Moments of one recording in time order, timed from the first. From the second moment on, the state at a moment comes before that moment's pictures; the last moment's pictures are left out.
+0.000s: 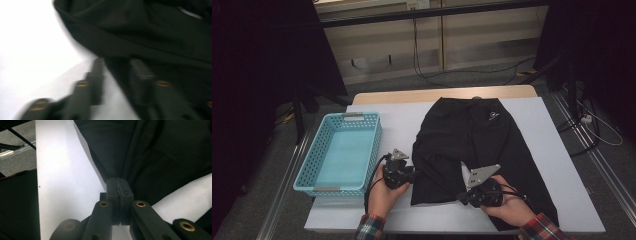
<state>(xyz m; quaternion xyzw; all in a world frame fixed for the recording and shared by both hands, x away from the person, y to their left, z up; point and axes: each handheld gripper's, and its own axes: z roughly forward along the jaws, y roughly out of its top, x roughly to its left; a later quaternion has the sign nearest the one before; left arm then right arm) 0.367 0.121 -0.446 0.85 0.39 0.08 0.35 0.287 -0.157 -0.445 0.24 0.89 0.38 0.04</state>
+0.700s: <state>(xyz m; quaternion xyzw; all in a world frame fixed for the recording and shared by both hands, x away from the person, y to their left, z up) 0.349 0.144 -0.424 0.84 0.41 0.02 0.36 0.284 -0.152 -0.442 0.23 0.89 0.40 0.03</state>
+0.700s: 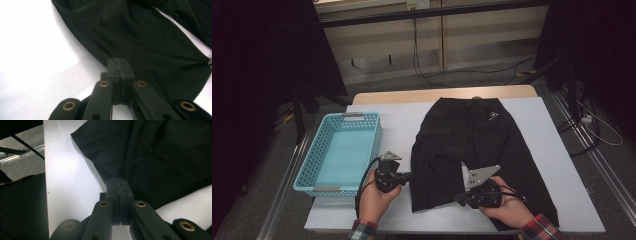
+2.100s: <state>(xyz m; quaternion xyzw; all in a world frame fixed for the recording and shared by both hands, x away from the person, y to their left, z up) 0.364 0.144 -0.428 0.83 0.42 0.06 0.37 0.297 -0.151 -0.438 0.30 0.86 0.41 0.07</state>
